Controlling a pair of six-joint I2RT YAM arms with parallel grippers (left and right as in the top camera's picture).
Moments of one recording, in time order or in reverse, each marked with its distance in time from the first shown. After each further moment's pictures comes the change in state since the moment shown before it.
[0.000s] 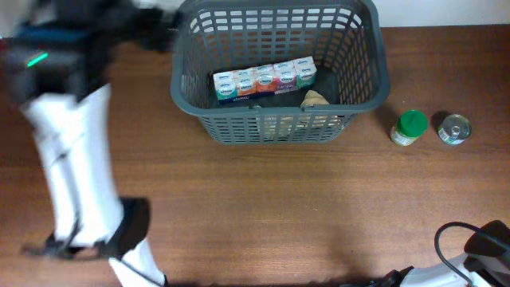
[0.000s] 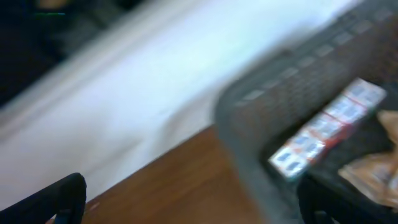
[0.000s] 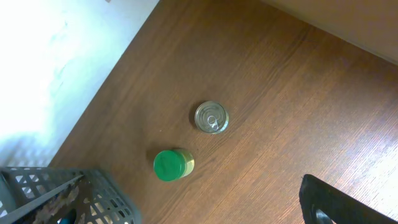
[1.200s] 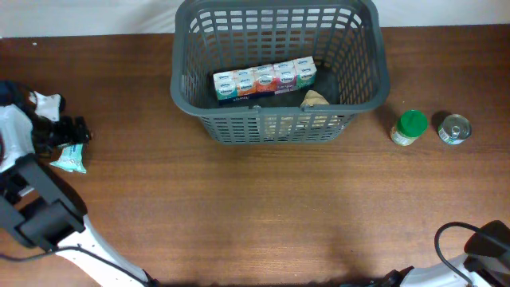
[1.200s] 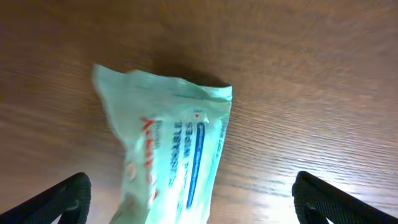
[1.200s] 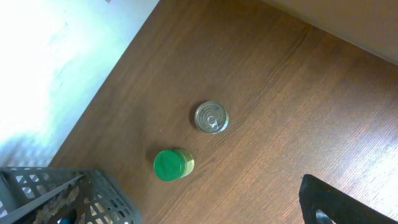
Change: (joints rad) left arm 0.677 0.215 -1.063 0.399 0.056 -0.097; right arm 0.000 0.000 0.000 0.000 0.000 0.000
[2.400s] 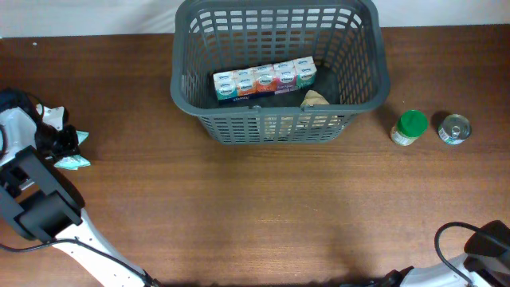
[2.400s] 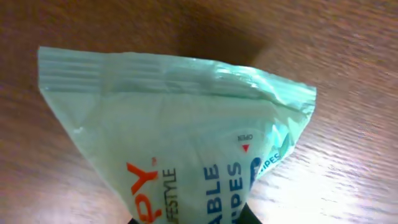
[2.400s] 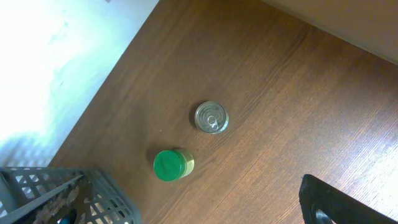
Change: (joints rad) left arm 0.008 0.094 0.042 -0.043 -0.078 -0.056; right arm 0.000 0.000 0.000 0.000 0.000 0.000
